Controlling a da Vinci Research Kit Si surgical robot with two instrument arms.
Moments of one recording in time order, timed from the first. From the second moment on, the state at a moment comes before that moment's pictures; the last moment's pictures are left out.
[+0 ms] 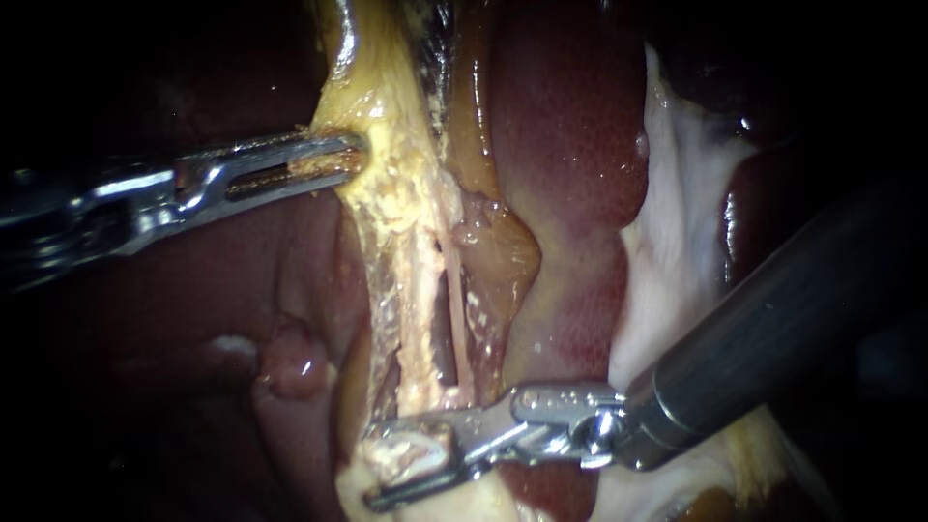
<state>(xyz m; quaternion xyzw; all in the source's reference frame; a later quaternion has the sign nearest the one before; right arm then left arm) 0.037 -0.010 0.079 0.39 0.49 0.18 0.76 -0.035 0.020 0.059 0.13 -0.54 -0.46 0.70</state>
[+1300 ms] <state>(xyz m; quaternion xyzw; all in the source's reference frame) 0.033 -0.005 0.073 0.36 0.51 0.21 0.75 -0.031 0.020 0.055 0.13 -0.54 -0.47 0.69</state>
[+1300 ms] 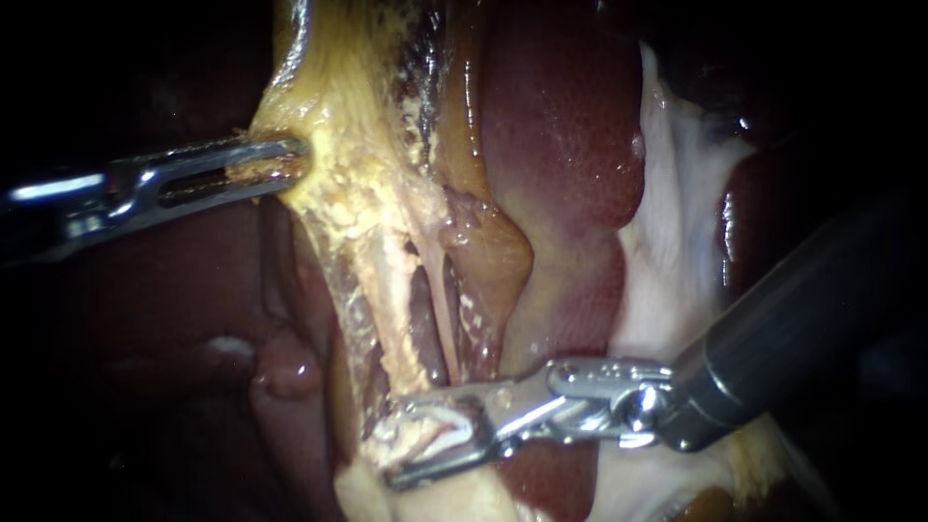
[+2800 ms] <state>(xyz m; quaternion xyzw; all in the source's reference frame) 0.035 -0.002 0.078 0.32 0.52 0.20 0.76 -0.031 0.019 0.053 0.12 -0.54 -0.47 0.69</state>
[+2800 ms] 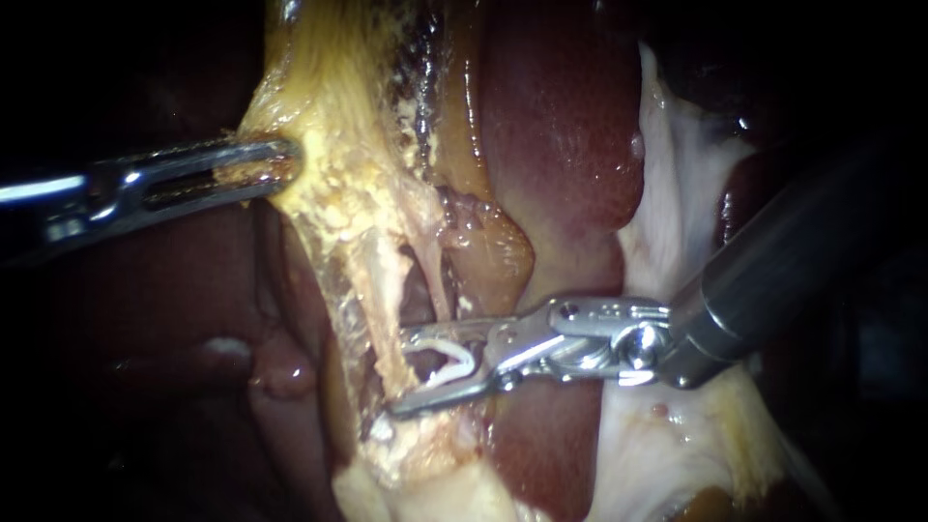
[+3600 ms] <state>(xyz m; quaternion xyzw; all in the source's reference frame) 0.039 -0.005 0.077 0.43 0.59 0.16 0.66 -0.031 0.019 0.052 0.12 -0.54 -0.47 0.69</state>
